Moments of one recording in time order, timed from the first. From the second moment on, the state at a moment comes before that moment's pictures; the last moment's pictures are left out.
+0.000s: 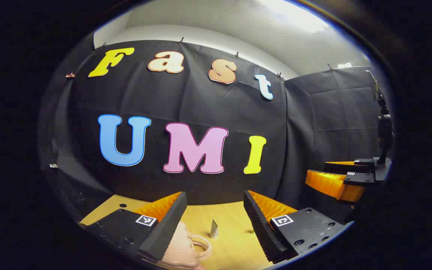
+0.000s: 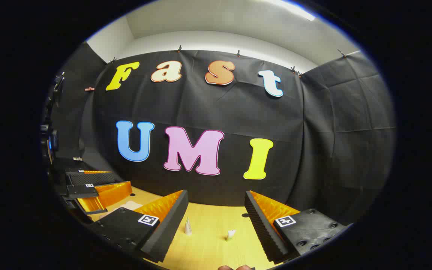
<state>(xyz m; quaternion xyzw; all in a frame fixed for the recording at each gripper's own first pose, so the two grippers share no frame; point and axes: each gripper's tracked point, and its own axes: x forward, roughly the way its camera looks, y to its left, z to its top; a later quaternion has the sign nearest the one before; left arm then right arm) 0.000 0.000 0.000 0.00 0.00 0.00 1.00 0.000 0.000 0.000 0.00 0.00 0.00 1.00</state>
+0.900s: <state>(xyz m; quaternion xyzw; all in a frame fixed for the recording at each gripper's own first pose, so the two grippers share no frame) 0.016 0.028 -0.029 0.01 0.05 0.01 1.00 0.017 -0.003 -0.018 0.01 0.01 -0.02 1.00</state>
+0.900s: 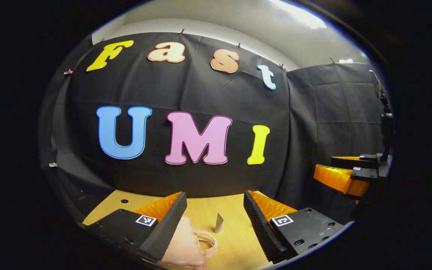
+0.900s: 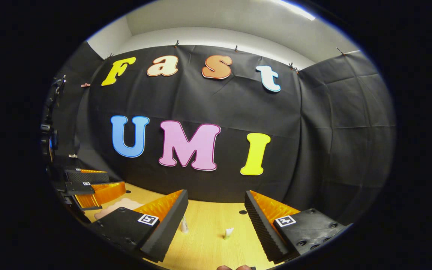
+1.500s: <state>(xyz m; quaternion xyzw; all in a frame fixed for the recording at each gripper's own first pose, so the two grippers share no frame) 0.064 0.008 -0.157 -0.05 0.24 0.00 0.97 0.059 -0.034 -0.064 0.02 0.02 0.03 1.00</state>
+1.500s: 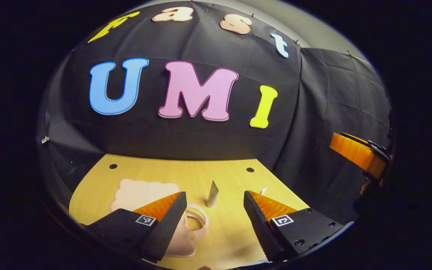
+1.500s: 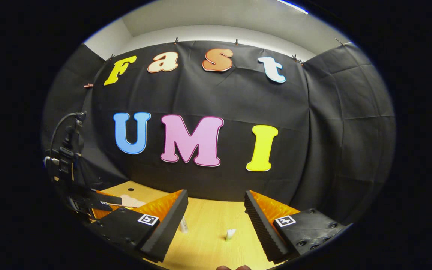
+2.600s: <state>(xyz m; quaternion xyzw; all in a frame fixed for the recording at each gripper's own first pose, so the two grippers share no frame) 0.130 0.045 -0.397 -0.02 0.56 0.15 0.82 0.126 -0.182 -0.159 0.09 0.10 0.00 0.99</state>
